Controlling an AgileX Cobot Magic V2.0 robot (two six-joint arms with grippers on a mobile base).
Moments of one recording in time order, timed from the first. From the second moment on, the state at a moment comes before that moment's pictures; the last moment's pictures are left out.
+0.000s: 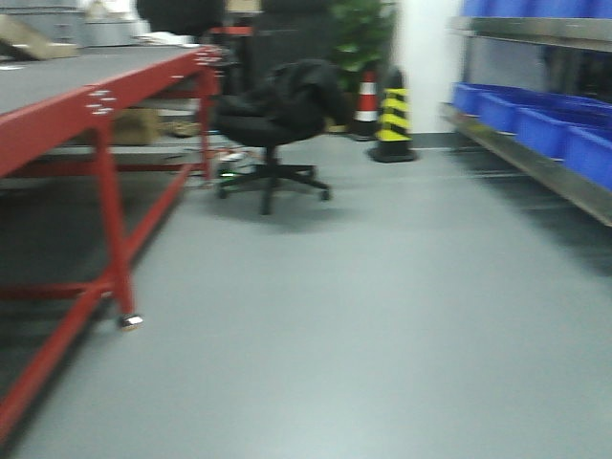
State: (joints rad) left arm -0.09 -0.02 0.03 -0.04 0.12 0.03; right arm 0.27 0.03 -0.38 0.41 0.10 -0.38
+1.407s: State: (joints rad) left arm -0.09 -0.02 0.03 -0.04 0.12 0.03; right arm 0.27 0.03 -0.38 0.41 0.10 -0.38
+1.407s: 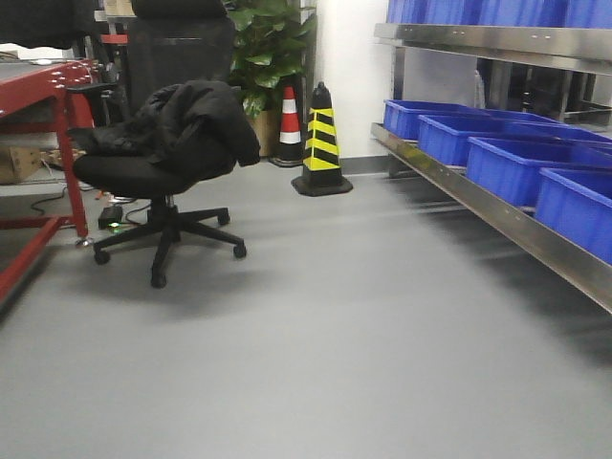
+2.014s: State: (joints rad) left arm -0.09 -0.02 0.03 -0.04 0.12 0.03; right arm 0.27 0.03 -0.38 0.41 0.10 -0.38
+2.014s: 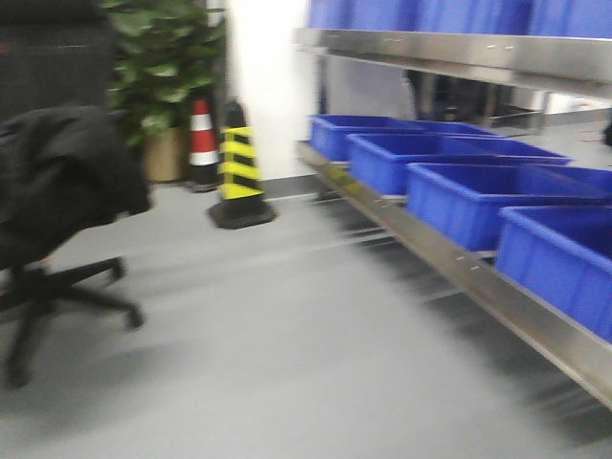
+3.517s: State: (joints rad) left arm -0.09 -0.02 0.03 -0.04 0.12 0.03; right arm 0.27 0.03 -0.38 0.41 0.10 -0.38
